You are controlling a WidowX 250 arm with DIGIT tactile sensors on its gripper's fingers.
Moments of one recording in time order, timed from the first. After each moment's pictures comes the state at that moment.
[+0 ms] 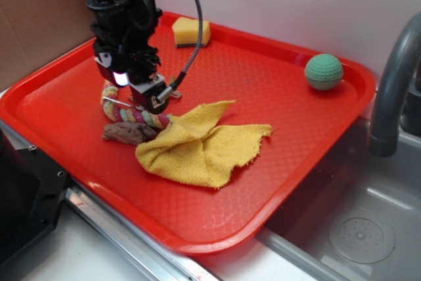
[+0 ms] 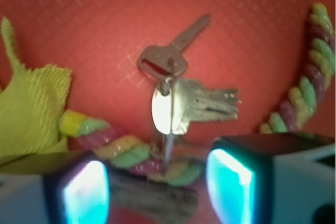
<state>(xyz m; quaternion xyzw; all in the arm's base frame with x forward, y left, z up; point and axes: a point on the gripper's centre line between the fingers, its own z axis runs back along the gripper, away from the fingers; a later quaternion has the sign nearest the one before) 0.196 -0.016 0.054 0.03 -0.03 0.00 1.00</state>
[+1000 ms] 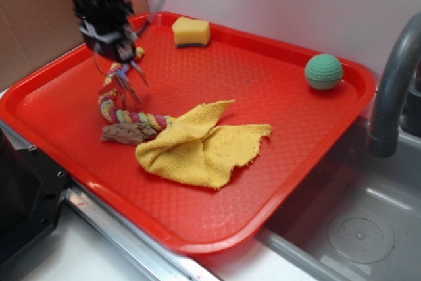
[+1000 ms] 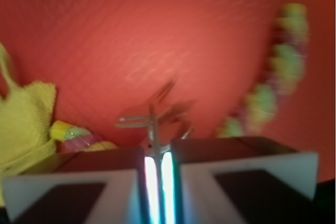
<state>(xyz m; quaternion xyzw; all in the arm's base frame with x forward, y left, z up) 0.193 0.038 0.104 -0.03 -0.01 0.06 1.00</state>
